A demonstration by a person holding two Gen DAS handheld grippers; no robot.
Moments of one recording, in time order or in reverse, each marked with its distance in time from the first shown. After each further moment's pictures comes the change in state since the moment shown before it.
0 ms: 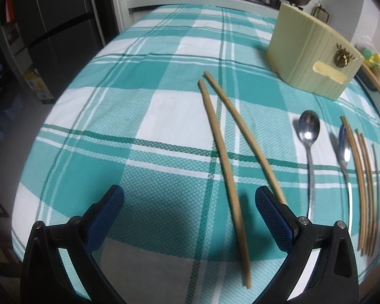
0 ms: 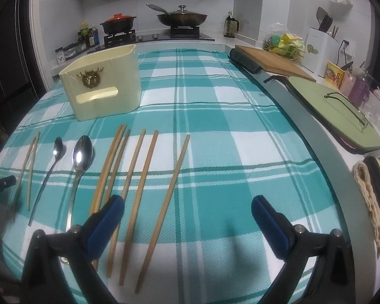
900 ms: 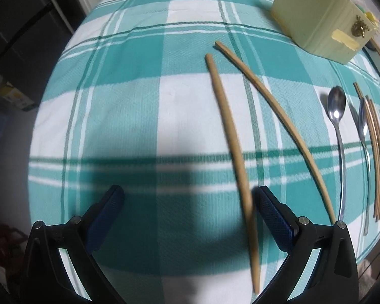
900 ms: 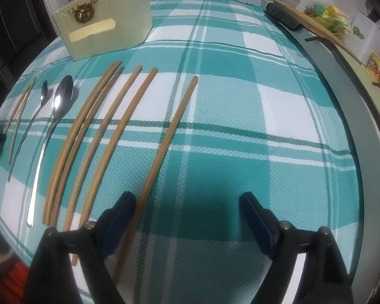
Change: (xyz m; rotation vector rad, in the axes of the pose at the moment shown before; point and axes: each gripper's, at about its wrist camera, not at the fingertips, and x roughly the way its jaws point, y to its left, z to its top) left arm 0.046 0.028 0.049 0.205 0.256 -0.062; right arm 0.071 -0.019 -0.004 -0.169 0.298 0.130
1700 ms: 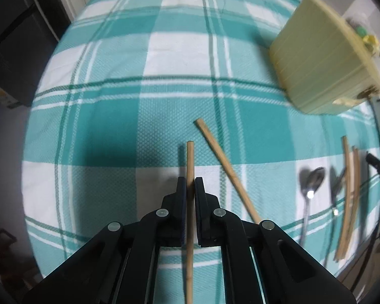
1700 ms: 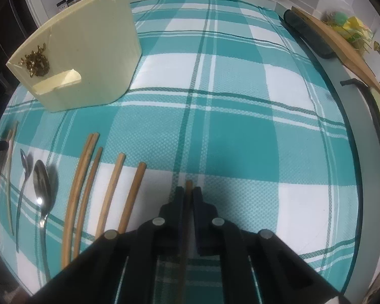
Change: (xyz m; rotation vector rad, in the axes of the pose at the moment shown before) left arm -0.017 0.000 0.080 -0.057 0.003 -0.120; right arm 0.037 -0.005 0.123 0.023 0.015 0.036
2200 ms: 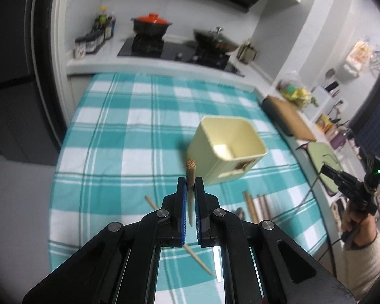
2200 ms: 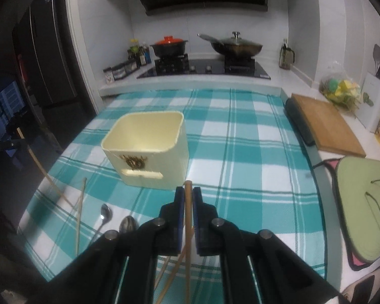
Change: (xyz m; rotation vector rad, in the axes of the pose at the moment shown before) left arm -0.213 -0.025 -0.014 0.082 -0.452 -0.247; right arm -0.183 0.030 0.002 -0.066 -0.435 0.112
